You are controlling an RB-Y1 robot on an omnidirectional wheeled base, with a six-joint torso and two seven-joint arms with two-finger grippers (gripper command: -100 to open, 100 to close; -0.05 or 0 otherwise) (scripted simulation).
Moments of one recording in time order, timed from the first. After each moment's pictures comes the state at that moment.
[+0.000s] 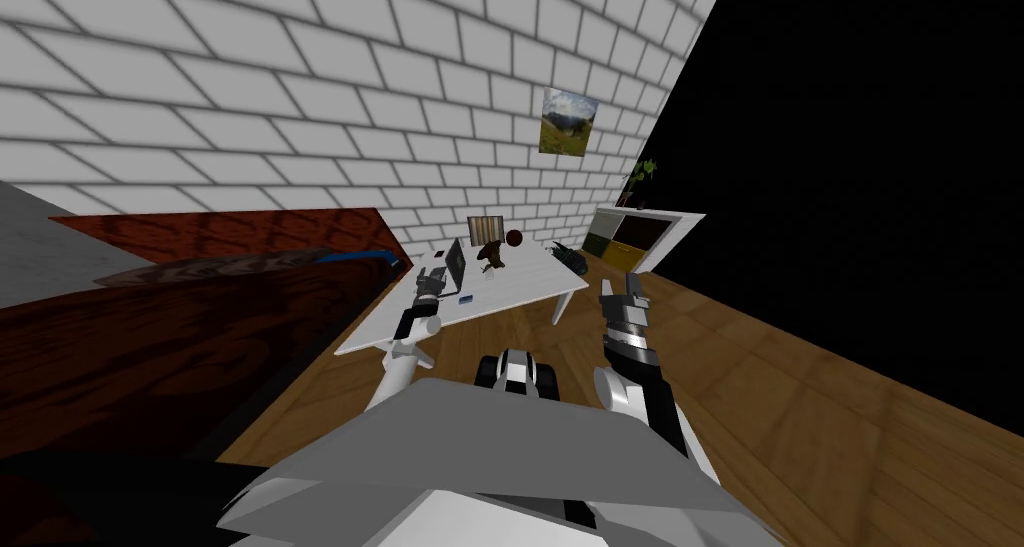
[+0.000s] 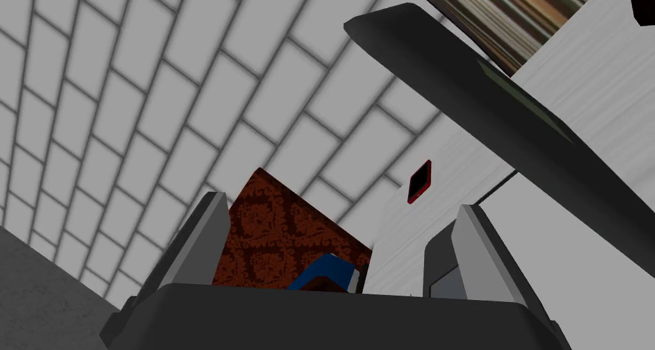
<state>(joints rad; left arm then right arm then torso) 0.16 0.17 0.31 -1.73 0.55 -0.21 0.20 0.53 -0.01 0.01 -2.26 -0.03 -0.44 -0.01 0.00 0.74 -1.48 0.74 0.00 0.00</state>
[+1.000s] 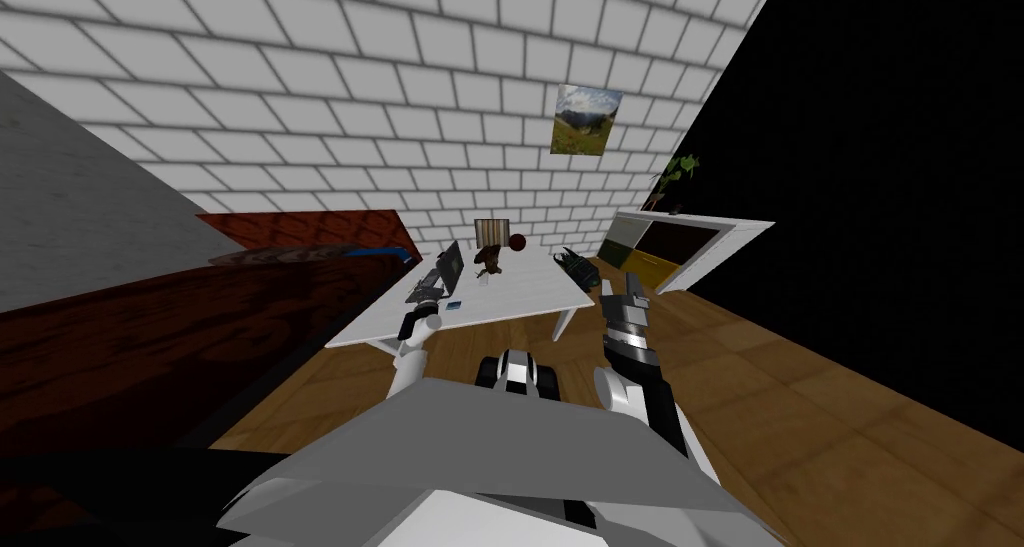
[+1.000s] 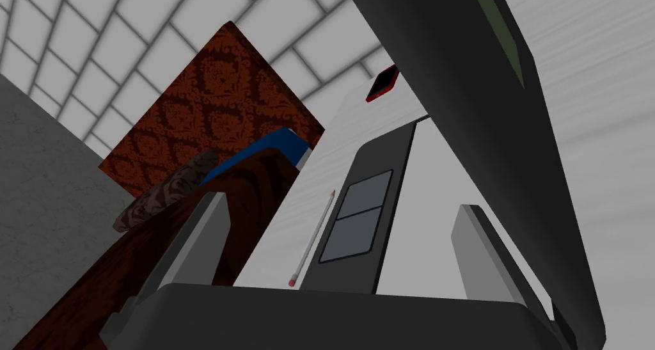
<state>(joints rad) 0.05 0.04 0.50 -1.56 0.63 -0.10 0.28 0.53 -0.01 0.01 -2.26 -0.03 -0.44 -0.01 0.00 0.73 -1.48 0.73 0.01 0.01</state>
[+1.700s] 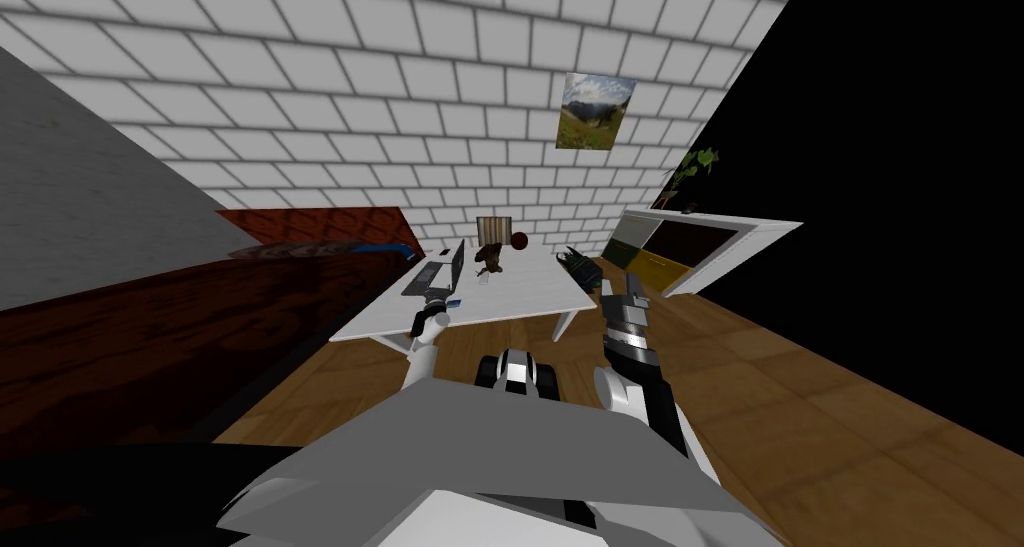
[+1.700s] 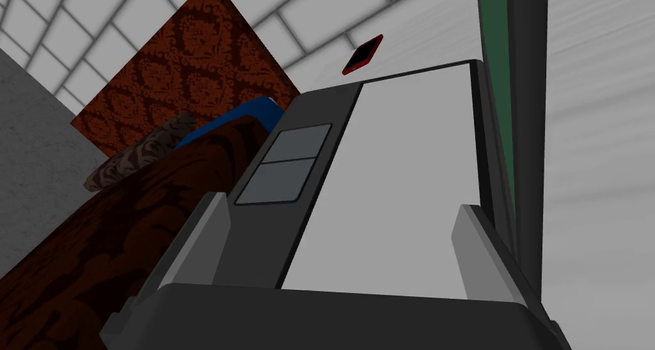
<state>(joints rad) -0.01 -0.01 0.51 -1.48 0.63 -0.13 0.31 0.53 -0.01 0.01 -2.26 -0.03 -0.44 -0.01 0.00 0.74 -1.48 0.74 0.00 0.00</state>
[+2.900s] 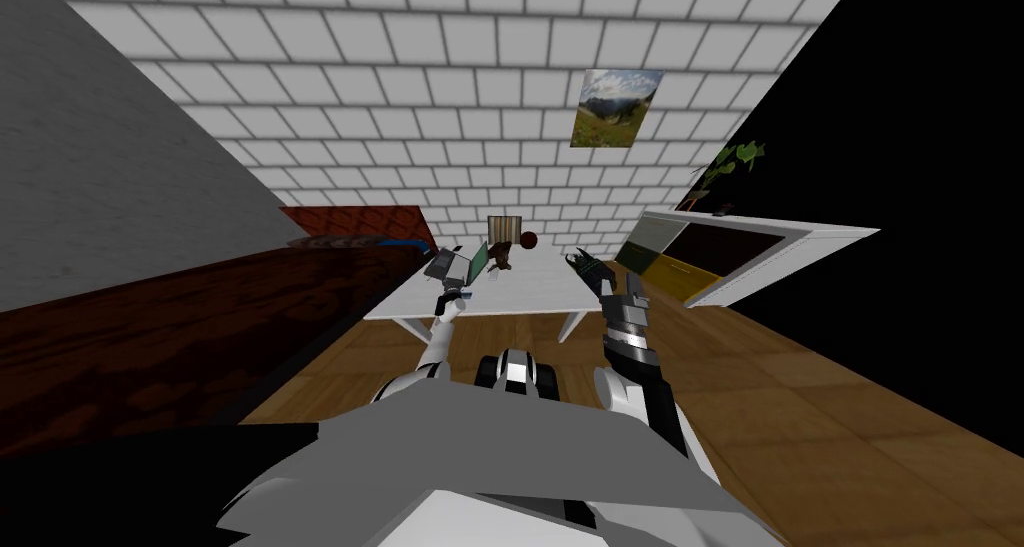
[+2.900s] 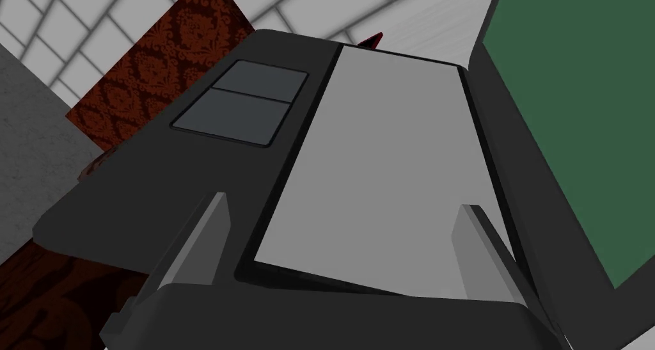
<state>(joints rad) -0.28 0.05 0.49 -1.13 0.54 -0.24 0.37 0.53 -0.01 0.01 -2.26 -0.03 -0.44 -0.01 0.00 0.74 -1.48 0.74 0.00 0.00</state>
